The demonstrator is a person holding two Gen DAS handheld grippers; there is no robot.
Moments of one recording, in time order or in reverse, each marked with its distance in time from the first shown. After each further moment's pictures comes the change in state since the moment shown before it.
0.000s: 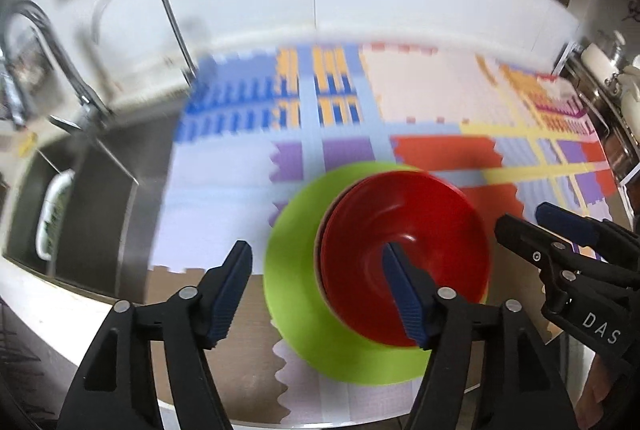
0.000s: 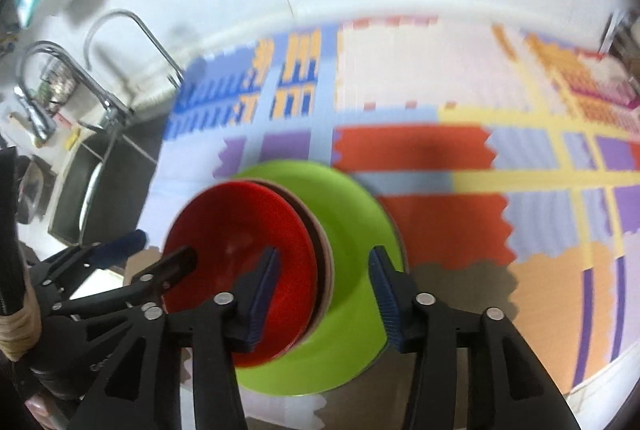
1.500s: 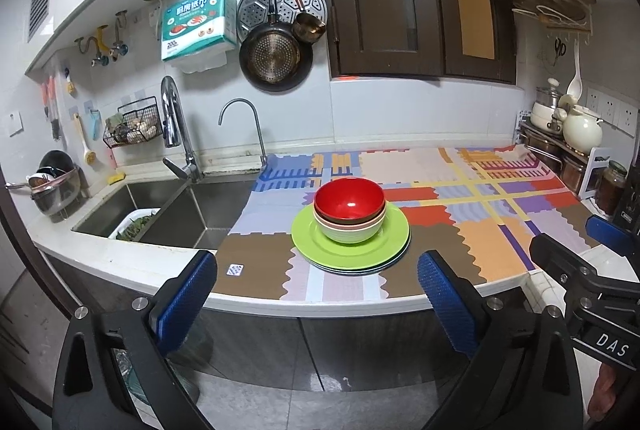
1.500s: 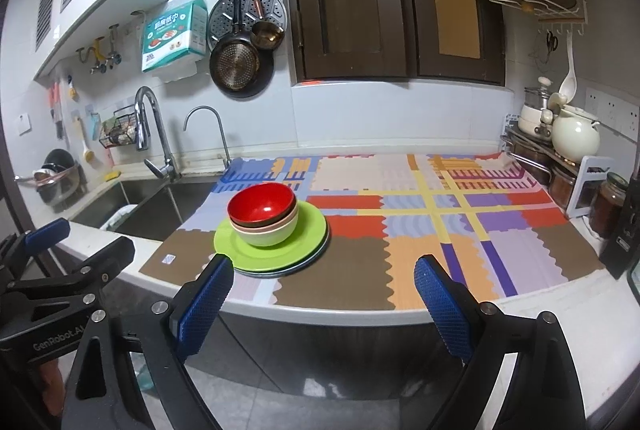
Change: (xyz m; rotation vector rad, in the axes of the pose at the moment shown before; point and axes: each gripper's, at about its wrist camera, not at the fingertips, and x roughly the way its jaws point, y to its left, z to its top) left arm -0.237 -0.070 -0.230 -0.055 -0.497 0.151; right arm -0.237 -0.034 -0.263 -0.140 -0.599 -0.072
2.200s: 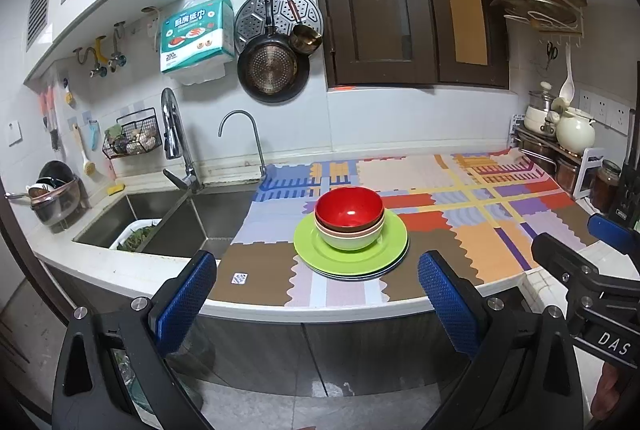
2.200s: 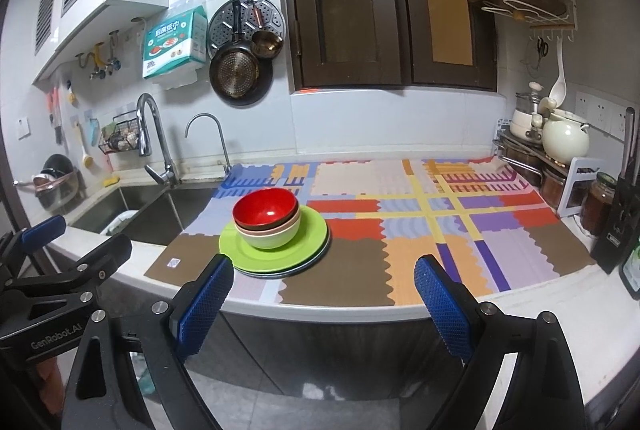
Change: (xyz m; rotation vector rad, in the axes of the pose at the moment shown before) left arm -0.013 0.005 0.004 0.019 -0.029 -0.011; right arm -0.022 0.008 -0.003 0.004 -0.023 -0.017
